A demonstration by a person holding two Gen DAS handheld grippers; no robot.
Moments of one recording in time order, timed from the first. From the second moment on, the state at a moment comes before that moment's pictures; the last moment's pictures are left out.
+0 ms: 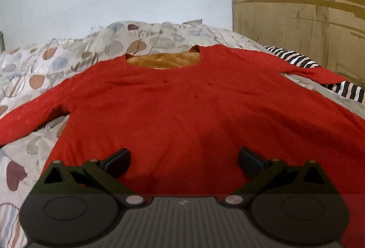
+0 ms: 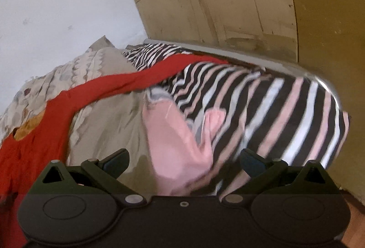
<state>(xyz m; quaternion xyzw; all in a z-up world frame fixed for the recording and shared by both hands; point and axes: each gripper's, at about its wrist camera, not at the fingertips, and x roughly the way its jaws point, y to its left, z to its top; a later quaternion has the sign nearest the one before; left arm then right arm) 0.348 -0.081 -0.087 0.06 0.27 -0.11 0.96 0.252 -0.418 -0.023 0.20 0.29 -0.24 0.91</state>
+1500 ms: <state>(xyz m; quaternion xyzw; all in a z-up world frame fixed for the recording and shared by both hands) 0.345 -0.071 -0.094 0.03 0.25 -0.11 0.96 0.456 -0.598 -0.027 0.32 0.13 -0.32 0.88</state>
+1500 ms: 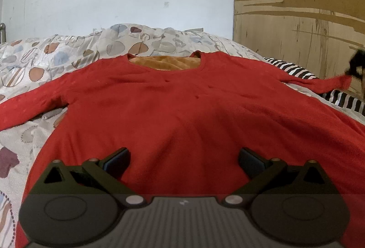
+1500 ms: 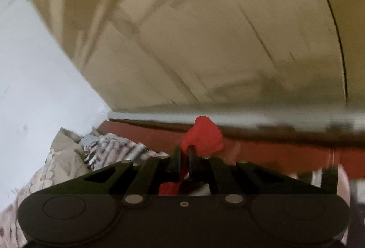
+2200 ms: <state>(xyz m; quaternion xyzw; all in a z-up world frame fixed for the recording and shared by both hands) 0.281 0.045 -0.006 -0.16 0.10 -0.01 0.98 0.465 -0.227 0.124 -0.14 0.06 0.09 0.98</state>
